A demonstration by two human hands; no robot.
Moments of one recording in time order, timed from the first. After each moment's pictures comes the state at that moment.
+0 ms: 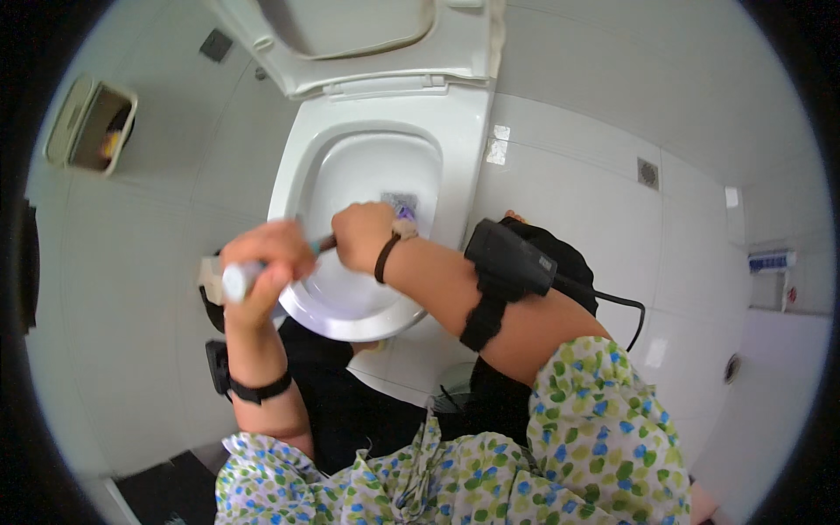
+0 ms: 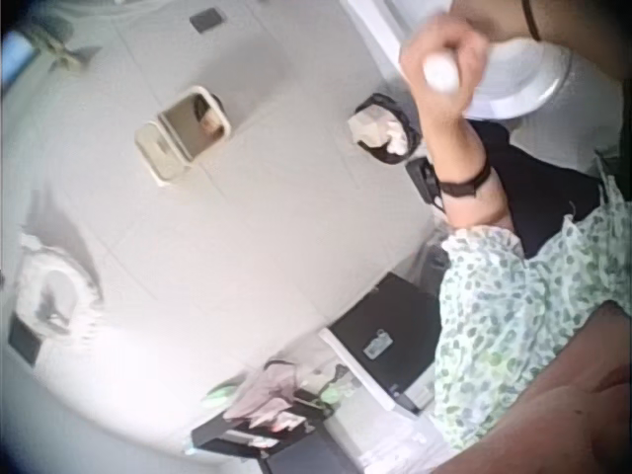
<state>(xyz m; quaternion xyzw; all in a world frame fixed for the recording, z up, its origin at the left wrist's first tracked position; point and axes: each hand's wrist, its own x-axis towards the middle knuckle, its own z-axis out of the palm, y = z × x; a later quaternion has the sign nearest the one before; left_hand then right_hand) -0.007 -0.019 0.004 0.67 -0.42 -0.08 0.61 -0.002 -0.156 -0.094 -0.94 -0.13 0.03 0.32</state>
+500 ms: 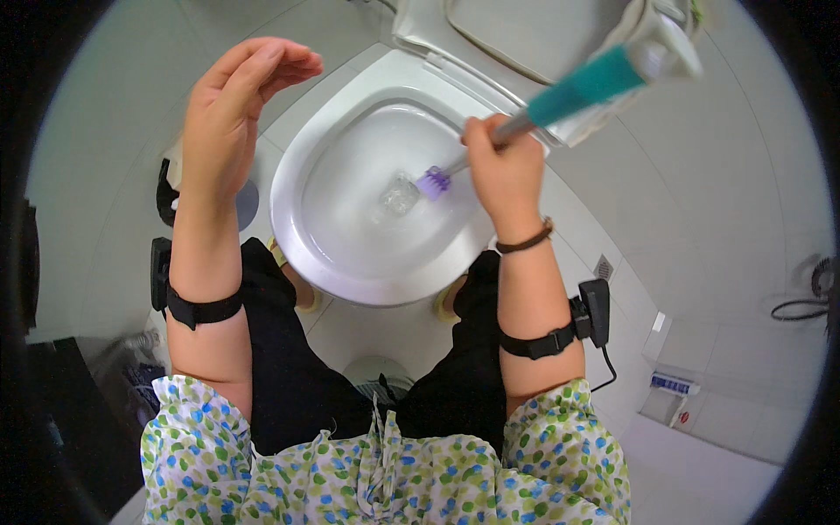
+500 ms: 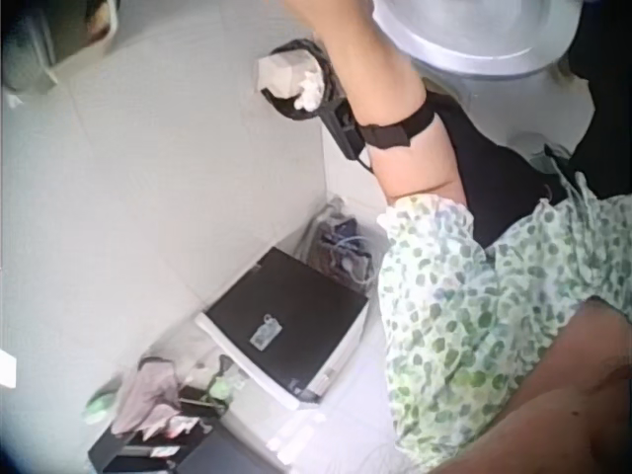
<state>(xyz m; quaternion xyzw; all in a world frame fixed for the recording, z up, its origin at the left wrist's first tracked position) 0.030 0.045 0.021 0.64 -0.21 0.13 0.73 0.026 -0.208 -0.038 -0.84 -0.01 -0.19 0.51</state>
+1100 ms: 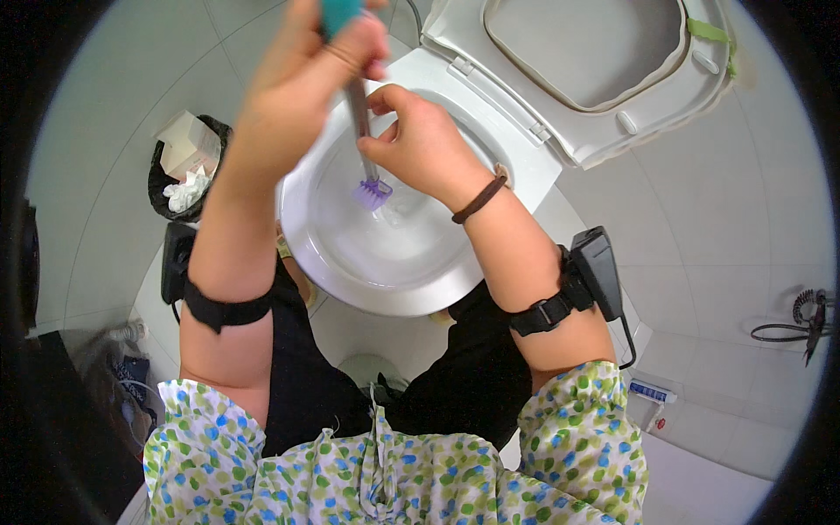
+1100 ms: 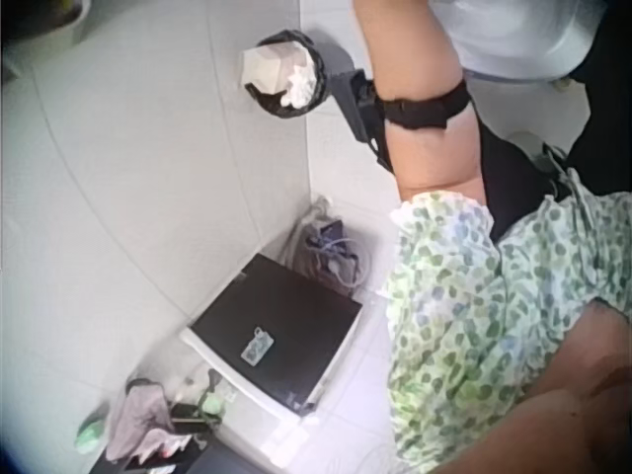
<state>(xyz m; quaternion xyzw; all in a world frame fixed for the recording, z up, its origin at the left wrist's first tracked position) 0.010 -0.003 0.014 0.61 -0.25 0.19 0.73 0.031 -0.133 -0.033 -0.86 -0.24 0.01 0.45</state>
